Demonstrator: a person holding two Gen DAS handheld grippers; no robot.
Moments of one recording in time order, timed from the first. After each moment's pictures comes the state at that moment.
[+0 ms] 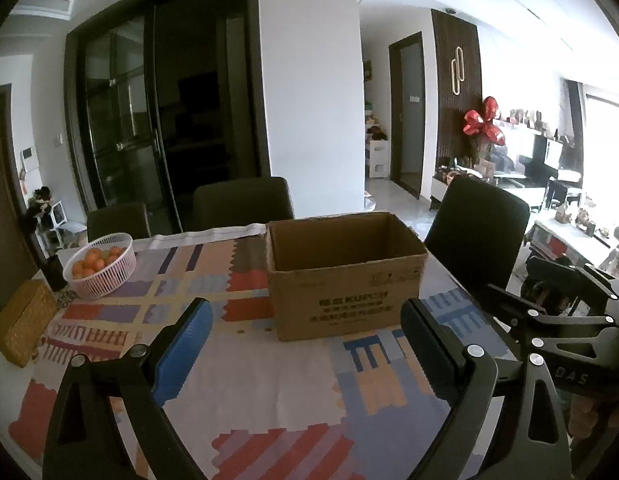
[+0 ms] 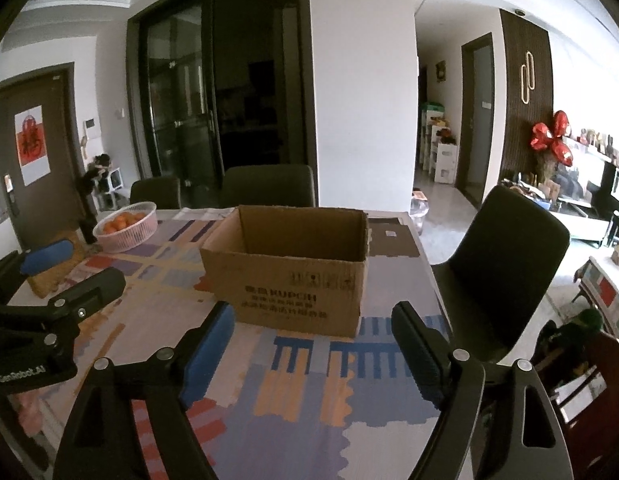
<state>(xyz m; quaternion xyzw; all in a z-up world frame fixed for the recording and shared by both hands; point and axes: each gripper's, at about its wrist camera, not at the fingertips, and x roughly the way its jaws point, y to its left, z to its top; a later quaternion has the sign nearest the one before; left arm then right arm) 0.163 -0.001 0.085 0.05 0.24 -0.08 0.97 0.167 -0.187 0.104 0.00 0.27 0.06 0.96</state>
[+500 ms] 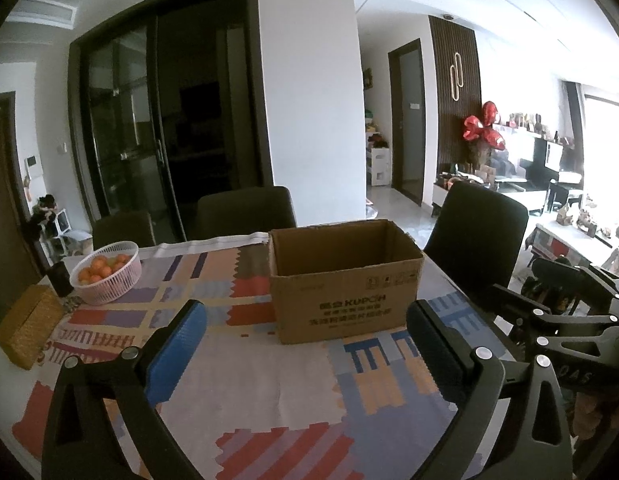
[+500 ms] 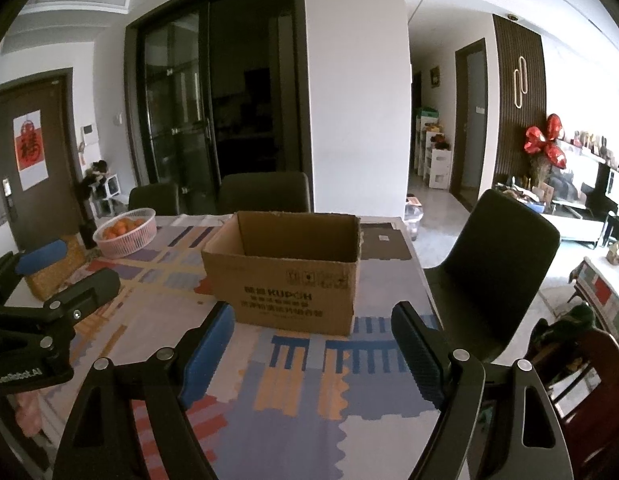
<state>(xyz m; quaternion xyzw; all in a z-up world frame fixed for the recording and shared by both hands) 0.149 -0.004 0.088 0.05 0.22 -0.07 0.97 0.148 -0.189 0.109 0.00 0.26 0.05 0.97</state>
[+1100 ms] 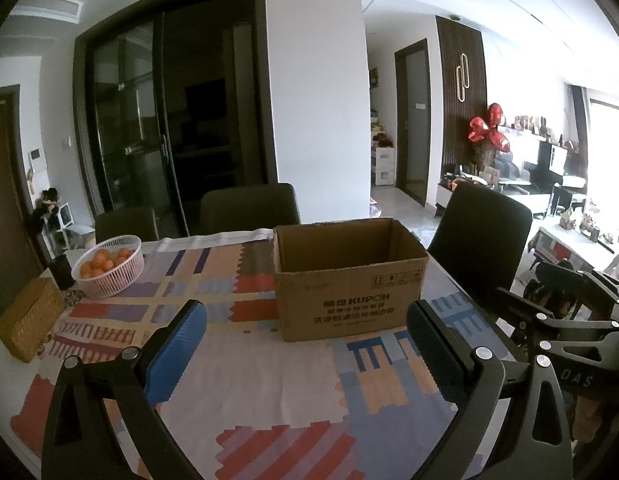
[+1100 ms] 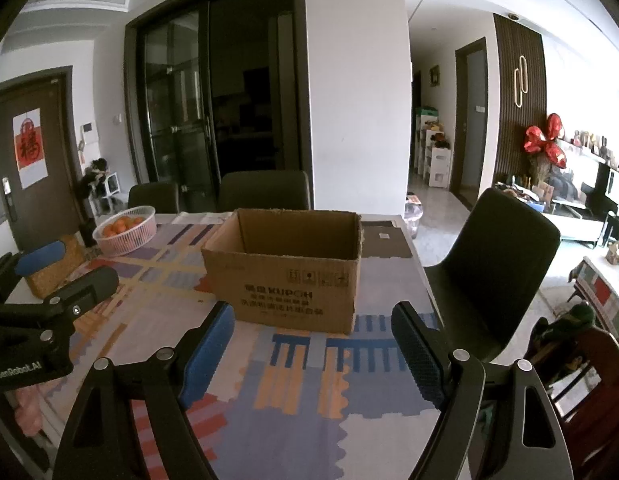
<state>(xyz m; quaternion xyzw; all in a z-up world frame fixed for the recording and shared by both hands) 0.150 0.001 0.086 0.04 0.23 -0.06 0.97 0.147 -0.189 0.107 0.00 0.26 0.05 0.96</state>
